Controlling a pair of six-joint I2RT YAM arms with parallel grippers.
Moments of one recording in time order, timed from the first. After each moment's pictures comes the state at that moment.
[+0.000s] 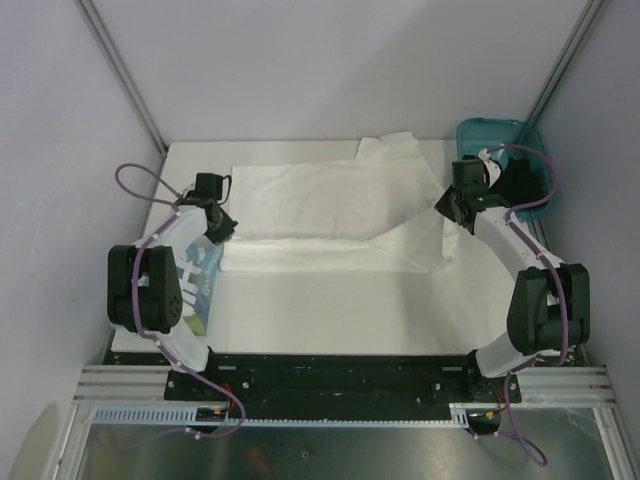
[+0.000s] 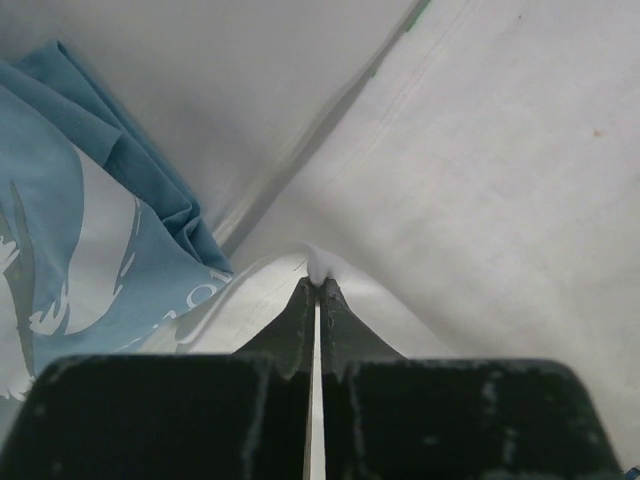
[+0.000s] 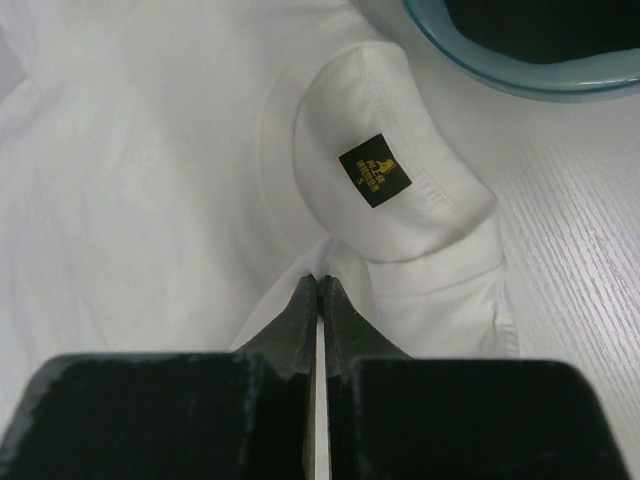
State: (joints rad) left arm -0.05 1.67 1.11 -0.53 -0.20 -0.76; right arm 0.13 1.53 1.14 -0.35 0.22 0.67
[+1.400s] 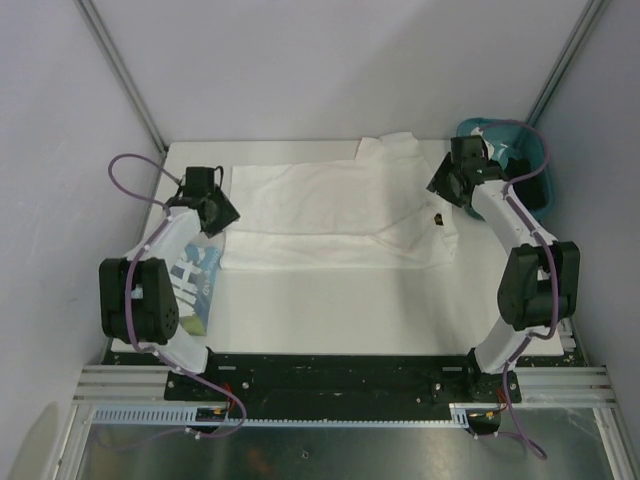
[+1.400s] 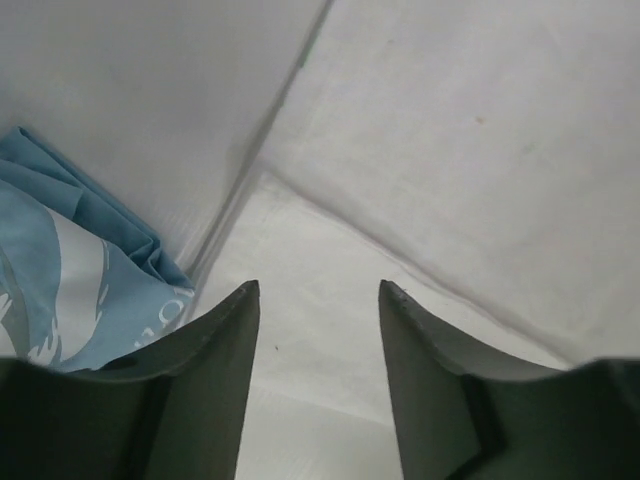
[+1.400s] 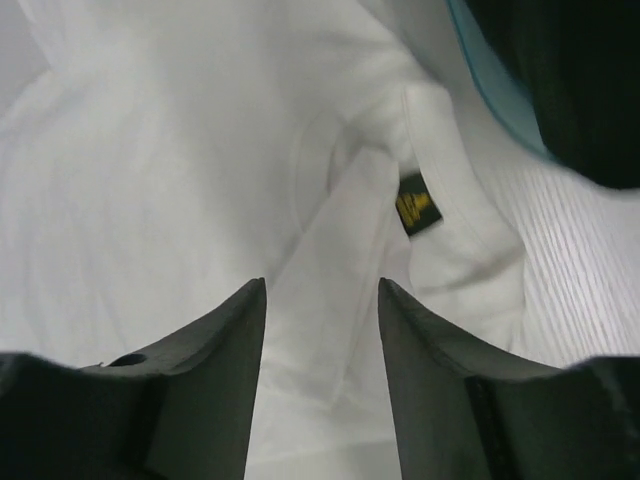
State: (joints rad) left arm -0.03 1.63 1.15 -0.47 -0.12 -0.64; right arm 0.11 1.74 1.46 -0.51 0.15 0.59
